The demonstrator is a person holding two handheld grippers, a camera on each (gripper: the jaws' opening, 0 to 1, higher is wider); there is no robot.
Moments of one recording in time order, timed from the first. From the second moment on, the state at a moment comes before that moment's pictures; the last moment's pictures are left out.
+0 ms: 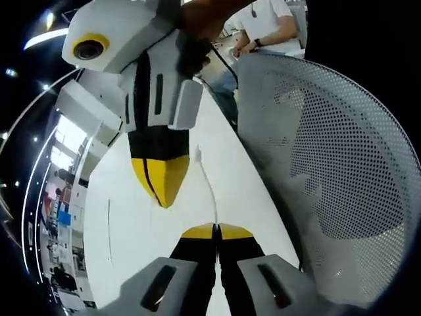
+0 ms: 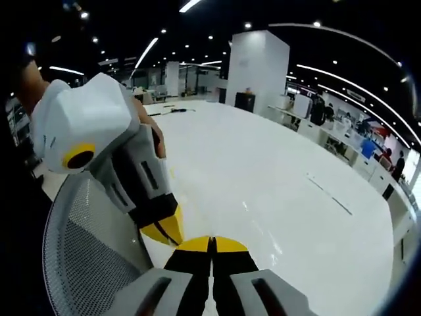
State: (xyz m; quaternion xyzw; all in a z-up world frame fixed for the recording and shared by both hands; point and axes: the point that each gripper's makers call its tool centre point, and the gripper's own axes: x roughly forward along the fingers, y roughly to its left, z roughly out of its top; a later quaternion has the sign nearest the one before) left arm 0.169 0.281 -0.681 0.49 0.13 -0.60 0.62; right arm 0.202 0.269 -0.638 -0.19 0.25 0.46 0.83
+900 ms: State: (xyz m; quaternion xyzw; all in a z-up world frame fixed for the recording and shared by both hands) left arm 0.189 0.288 -0.669 0.49 0.13 -0.56 0.65; right arm 0.231 0.264 -0.585 -0.20 0.18 0.42 0.87
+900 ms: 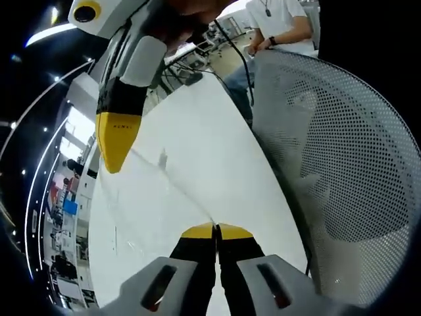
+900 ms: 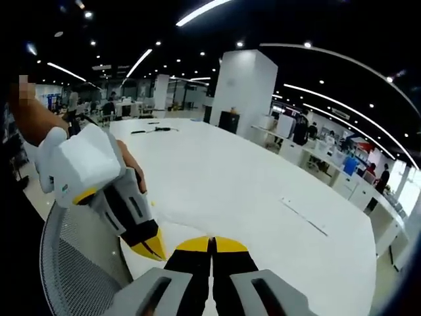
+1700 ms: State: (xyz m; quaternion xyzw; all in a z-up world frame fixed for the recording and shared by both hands) left arm 0.197 0.296 -0.591 0.26 0.11 -0.52 0.81; right arm 0.256 0.284 -0.626 -0.31 0.19 0.43 0.82
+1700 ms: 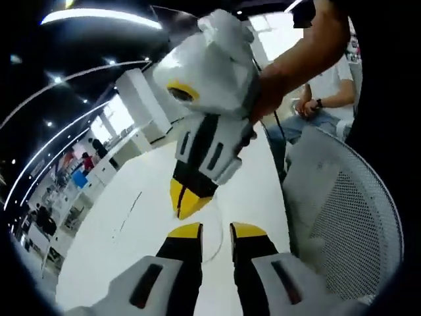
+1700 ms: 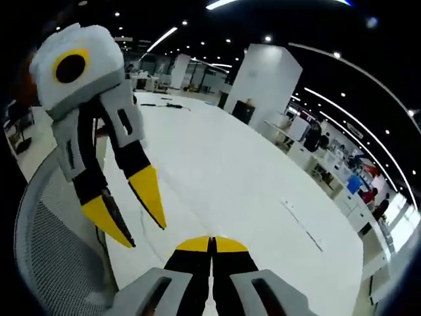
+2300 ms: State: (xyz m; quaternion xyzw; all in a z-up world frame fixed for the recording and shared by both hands) left arm 0.196 0.369 -0.592 0.17 0.16 -0.44 0.87; right arm 0.269 0.286 -0.658 -0.34 0.21 0.42 0.81
